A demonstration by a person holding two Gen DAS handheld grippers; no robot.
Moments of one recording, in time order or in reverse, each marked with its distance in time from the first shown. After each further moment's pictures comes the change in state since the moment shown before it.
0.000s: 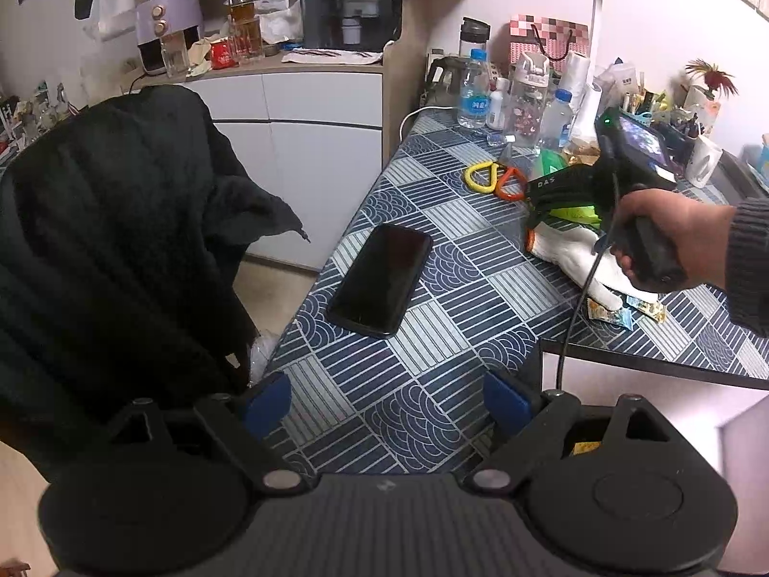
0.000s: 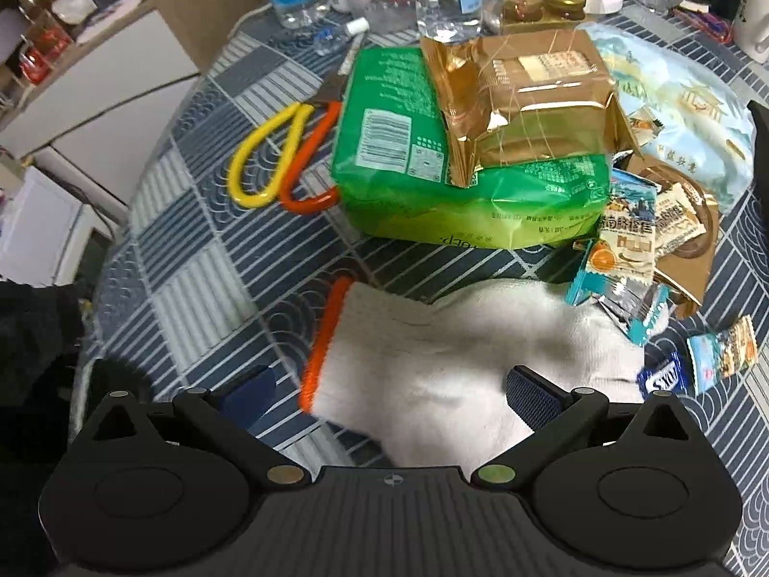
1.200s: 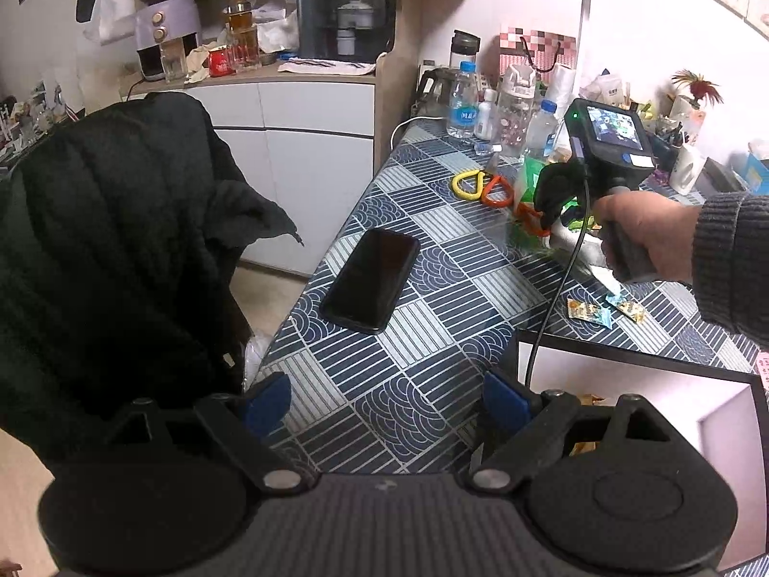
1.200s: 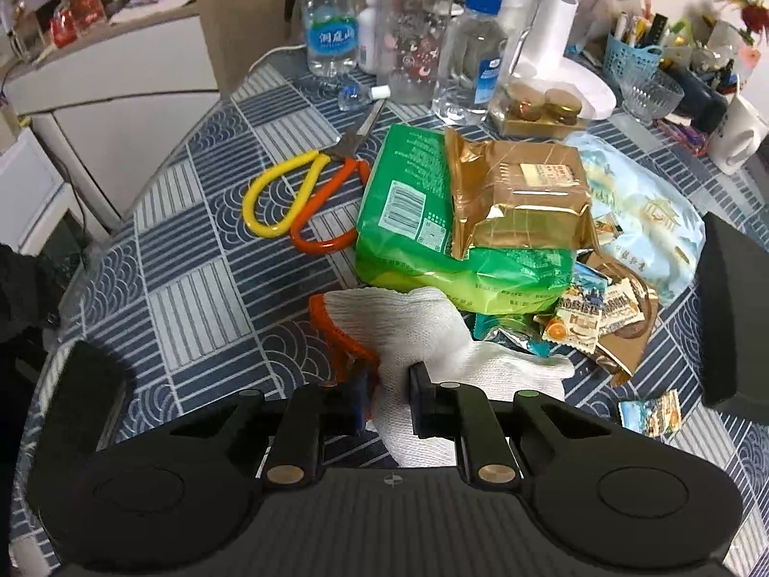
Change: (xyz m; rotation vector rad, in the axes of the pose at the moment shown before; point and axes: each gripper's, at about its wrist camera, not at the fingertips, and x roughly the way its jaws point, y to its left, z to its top) left arm -0.028 0.002 -0.012 -0.010 -0.029 -0.024; right arm -0.043 0.029 -0.009 -0.156 -0.159 -0.138
